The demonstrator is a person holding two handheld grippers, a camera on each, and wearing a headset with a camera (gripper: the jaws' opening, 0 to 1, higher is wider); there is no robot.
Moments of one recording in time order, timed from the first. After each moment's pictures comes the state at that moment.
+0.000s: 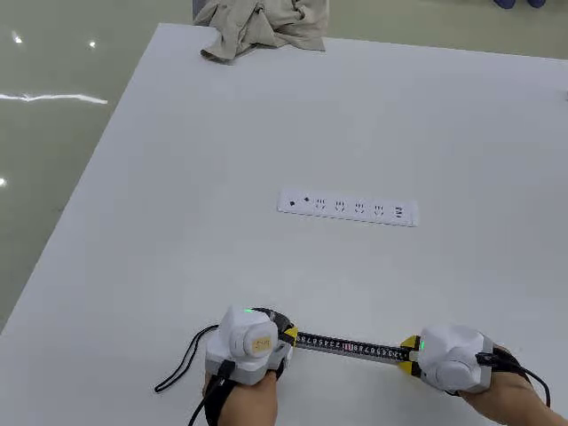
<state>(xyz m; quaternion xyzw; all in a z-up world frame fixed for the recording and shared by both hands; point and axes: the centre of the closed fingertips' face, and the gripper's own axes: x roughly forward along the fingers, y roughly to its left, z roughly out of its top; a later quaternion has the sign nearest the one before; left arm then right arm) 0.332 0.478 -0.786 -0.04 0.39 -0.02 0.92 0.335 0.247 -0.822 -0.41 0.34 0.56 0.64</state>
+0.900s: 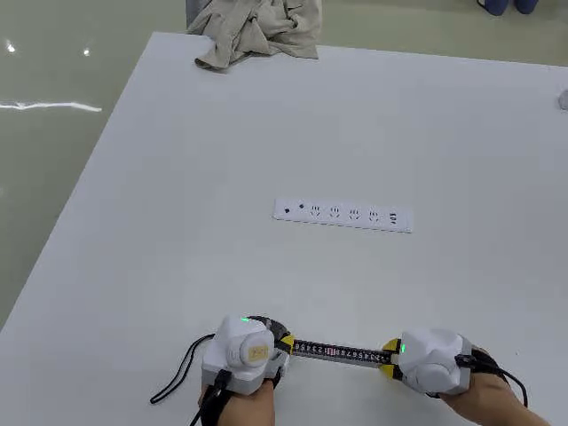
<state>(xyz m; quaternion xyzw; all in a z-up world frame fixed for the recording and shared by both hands) 0.333 0.478 -0.786 -0.04 0.39 -0.02 0.92 0.335 0.278 -0.822 -0.40 0.33 0.57 0.64</state>
